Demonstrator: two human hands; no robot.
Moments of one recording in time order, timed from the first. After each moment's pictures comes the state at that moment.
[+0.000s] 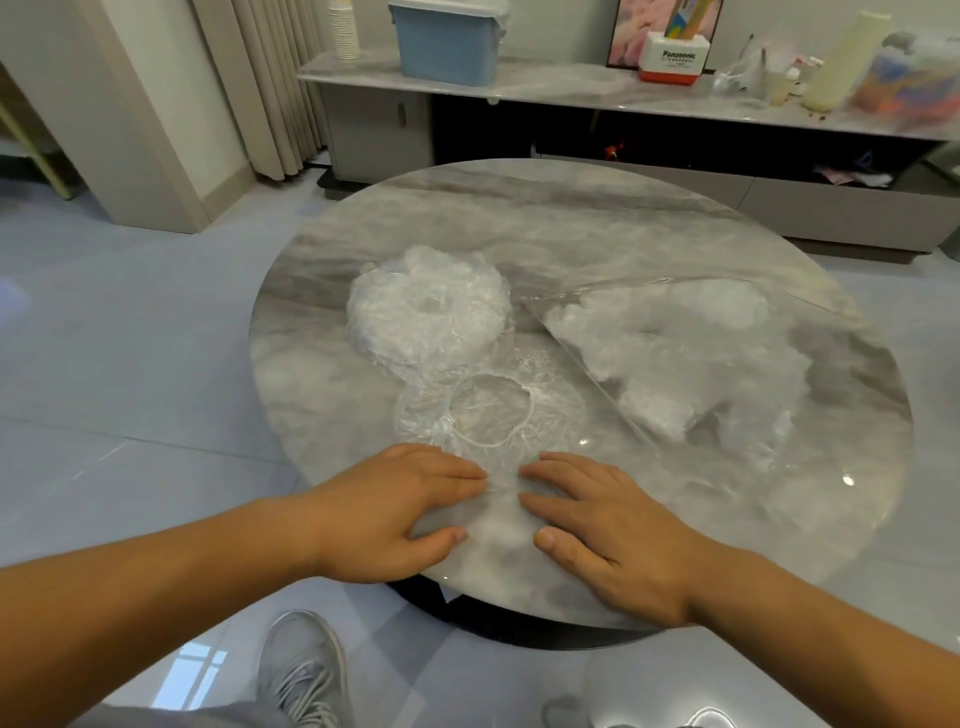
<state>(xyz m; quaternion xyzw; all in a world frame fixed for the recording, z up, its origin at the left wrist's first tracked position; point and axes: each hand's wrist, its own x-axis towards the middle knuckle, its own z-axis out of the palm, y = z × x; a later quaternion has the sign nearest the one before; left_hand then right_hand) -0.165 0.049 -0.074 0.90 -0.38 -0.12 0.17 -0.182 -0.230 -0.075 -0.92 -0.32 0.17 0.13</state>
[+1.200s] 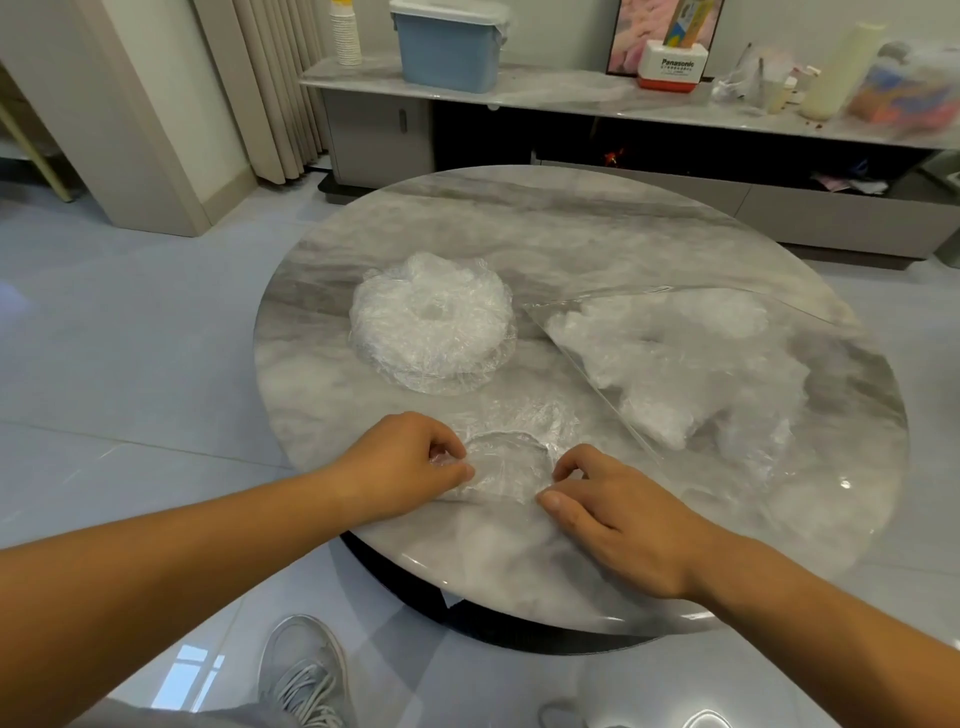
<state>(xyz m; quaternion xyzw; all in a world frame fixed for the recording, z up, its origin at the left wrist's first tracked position) -0.129 0.031 -0.076 0.94 -0.08 -0.14 0.31 -0.170 -0.229 -0.062 -0.94 -0.23 0.17 0.18</state>
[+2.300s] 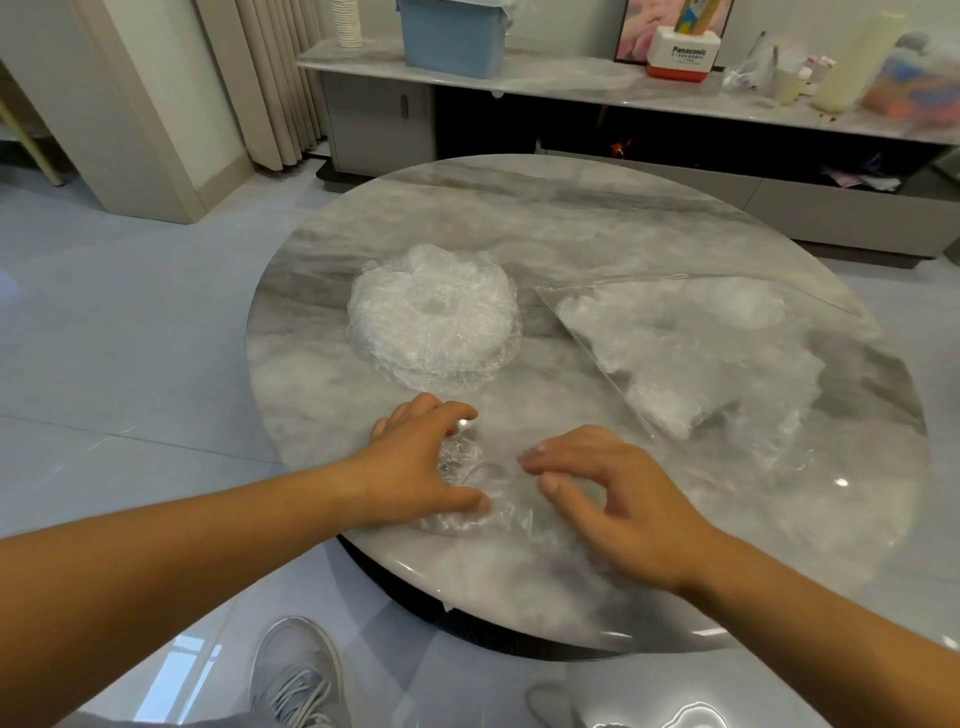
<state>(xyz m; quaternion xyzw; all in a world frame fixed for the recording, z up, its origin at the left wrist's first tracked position) -0.119 0.031 -0.088 0.94 -0.14 -0.14 0.28 -0.157 -0.214 -0.068 -0.89 -0.27 -0.01 0.37</state>
